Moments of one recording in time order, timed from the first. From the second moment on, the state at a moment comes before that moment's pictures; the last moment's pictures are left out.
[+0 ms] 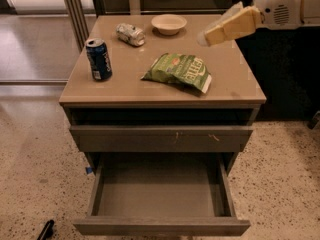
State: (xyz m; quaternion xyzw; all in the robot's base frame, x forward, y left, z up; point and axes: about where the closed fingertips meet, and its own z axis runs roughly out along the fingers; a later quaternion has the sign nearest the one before) arm 0.576 -0.133 1.069 -0.46 0.66 0.11 0.58
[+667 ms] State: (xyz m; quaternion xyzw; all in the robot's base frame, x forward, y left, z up) arm 0.609 -0.091 1.086 -0.47 0.63 0.14 0.60
